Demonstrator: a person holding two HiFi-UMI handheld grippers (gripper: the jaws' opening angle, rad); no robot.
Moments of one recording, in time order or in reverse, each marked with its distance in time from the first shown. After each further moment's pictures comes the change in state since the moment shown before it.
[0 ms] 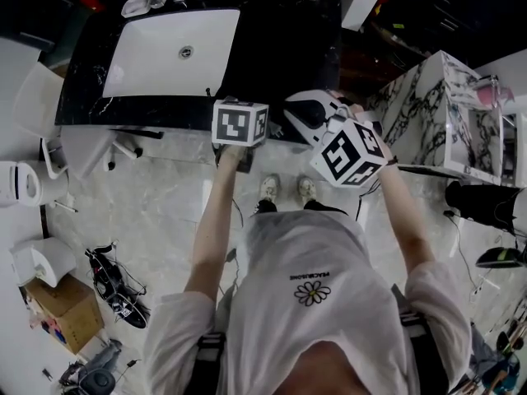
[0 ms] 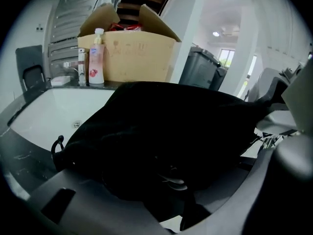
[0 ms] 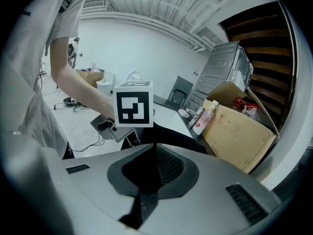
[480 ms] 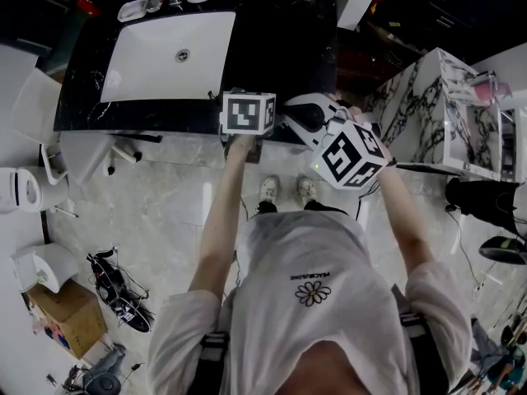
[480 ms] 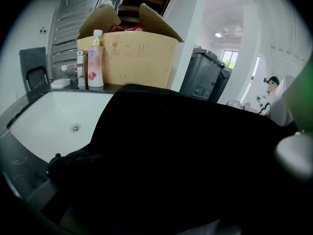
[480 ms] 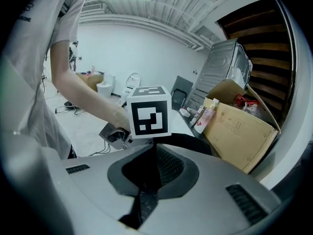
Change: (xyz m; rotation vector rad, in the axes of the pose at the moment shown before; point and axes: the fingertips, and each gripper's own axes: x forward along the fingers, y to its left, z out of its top) left arm 0.018 -0.002 0.022 -0.013 -0.030 0.031; right arm -0.001 0.006 0.001 0.034 -0.008 0.019
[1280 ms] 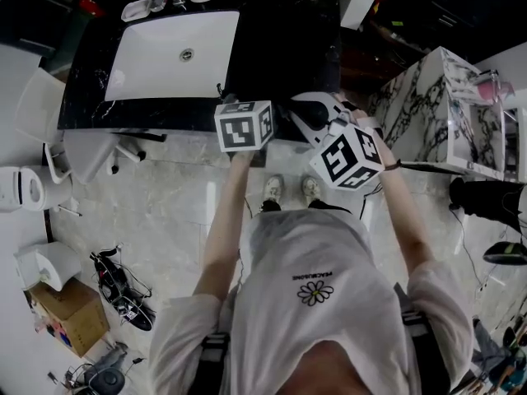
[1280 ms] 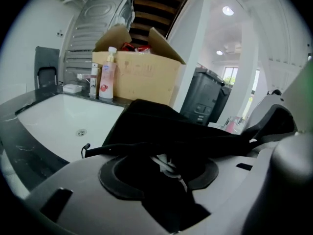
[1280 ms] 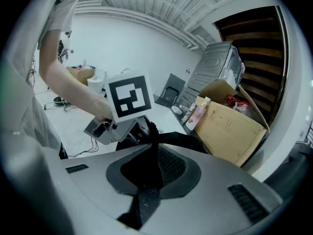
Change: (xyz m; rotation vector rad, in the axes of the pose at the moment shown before) left arm -0.028 0.003 0.011 -0.072 -0.196 0.018; right arm 0.001 -0.006 -0.010 0.000 0.046 -0.108
